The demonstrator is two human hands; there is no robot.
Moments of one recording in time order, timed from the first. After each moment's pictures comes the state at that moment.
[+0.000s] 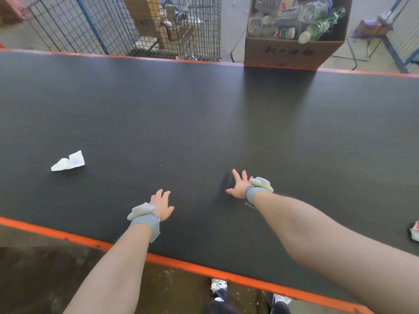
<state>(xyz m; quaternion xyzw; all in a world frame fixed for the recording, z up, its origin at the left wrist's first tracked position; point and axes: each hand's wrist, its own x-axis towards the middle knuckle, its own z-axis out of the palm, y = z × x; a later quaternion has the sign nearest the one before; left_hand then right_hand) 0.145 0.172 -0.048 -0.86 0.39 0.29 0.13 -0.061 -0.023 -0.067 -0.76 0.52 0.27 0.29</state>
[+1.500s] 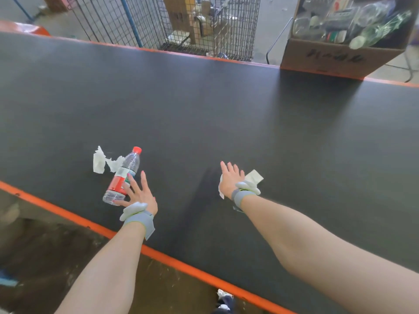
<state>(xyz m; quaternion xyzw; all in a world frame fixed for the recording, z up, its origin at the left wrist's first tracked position) 0.215 0.208 -0.044 -0.97 0.18 0.10 0.09 0.057 0.003 -0.058 -0.87 0.43 0.13 0.19</state>
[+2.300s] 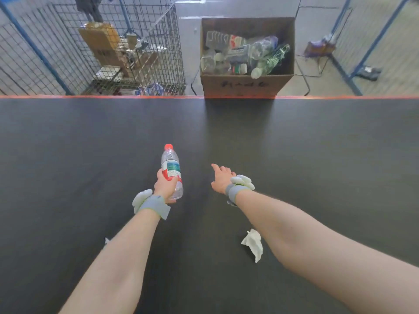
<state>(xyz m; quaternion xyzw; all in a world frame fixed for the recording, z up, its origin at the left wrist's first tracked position) 0.129 -0.086 0.003 -0.83 0.16 0.40 -0.36 -0.039 -0.183 -0.006 -0.81 0.52 0.11 0.24</state>
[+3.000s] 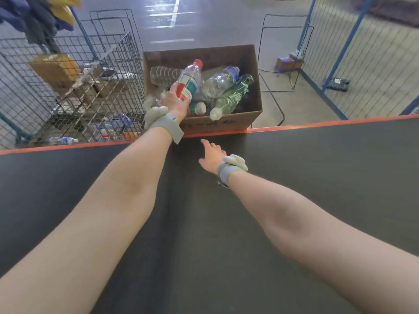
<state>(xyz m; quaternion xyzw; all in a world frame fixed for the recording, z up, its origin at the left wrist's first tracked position) 0.086 -0.547 0.135 -0.82 0.47 0.09 -0.32 -0.054 -0.500 0.033 -0.80 0.55 -0.06 0.23</state>
